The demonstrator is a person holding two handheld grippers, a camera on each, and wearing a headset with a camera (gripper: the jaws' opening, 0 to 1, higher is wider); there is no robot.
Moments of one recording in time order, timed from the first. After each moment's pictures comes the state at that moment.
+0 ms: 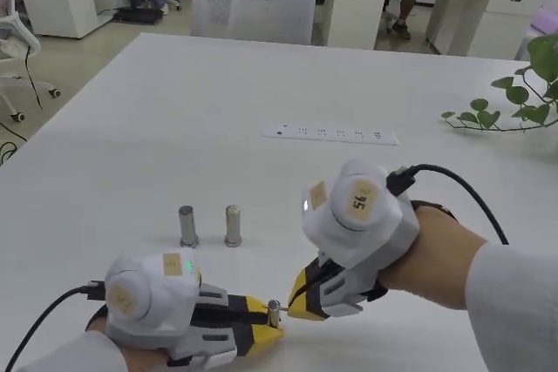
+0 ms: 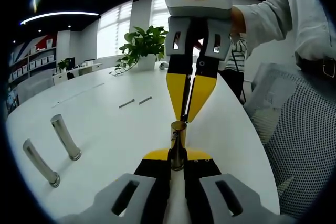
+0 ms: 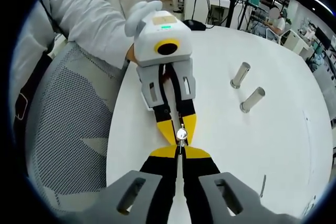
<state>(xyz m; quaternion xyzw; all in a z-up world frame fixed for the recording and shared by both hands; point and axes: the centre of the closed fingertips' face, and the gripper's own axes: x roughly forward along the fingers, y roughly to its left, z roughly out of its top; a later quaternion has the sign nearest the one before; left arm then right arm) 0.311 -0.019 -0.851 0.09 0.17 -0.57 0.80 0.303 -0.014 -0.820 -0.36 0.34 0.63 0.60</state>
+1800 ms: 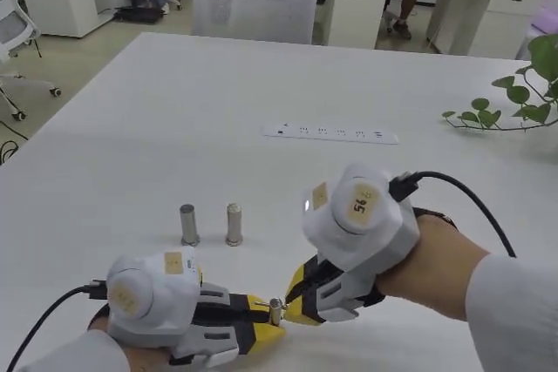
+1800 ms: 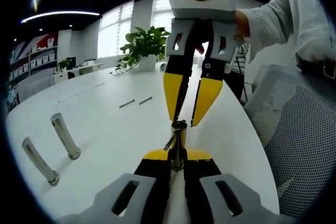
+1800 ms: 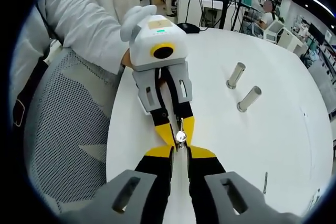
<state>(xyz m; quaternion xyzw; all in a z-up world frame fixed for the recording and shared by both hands) 0.315 -0.019 -0.851 0.08 0.17 -0.57 0.80 0.306 -0.014 -0.819 -0.34 0.33 0.62 0.62</state>
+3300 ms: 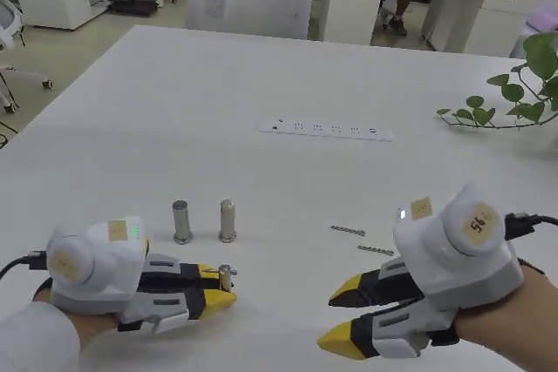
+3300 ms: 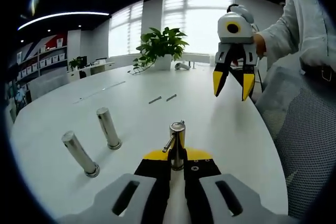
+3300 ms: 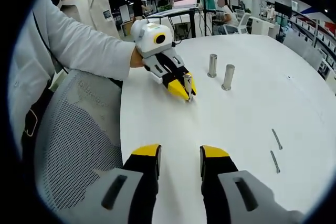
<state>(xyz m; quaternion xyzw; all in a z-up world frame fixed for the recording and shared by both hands) 0.346 0.045 -0.840 0.09 0.18 -0.53 0.82 0.287 -0.061 -0.808 -0.20 0.35 0.57 0.71</state>
